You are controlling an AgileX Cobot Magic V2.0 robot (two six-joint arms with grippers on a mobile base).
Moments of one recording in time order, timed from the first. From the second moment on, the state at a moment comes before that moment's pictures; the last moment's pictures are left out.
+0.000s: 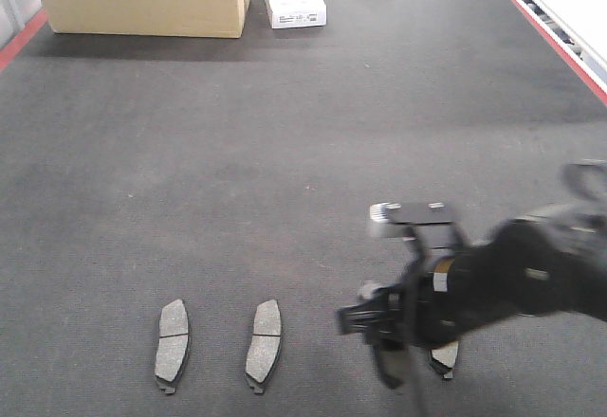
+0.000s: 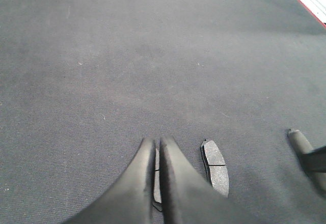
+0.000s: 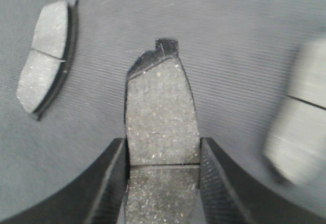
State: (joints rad) left arm -1.06 0.55 -0.76 0.77 1.10 -1.16; right arm 0.56 1.50 -0.86 0.14 0.61 0.26
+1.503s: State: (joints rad) left arm -1.06 0.55 -0.76 0.77 1.10 -1.16; right arm 0.57 1.50 -0.96 -0.17 0.66 0.55
